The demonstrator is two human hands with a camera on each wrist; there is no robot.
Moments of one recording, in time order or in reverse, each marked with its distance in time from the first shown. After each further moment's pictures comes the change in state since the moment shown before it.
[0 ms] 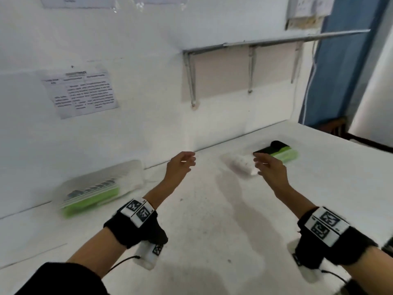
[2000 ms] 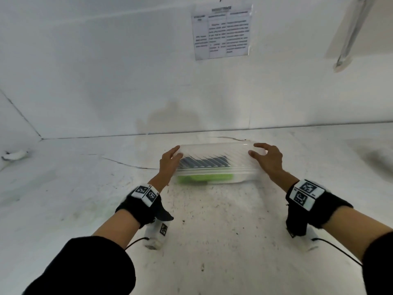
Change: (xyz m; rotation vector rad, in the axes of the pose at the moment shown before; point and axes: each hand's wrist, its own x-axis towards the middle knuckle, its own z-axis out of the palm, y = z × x) left_hand -0.124 -0.128 -0.273 0.152 0.630 -0.337; right_hand -0.085 -0.023 0.281 -0.171 -0.521 -0.028
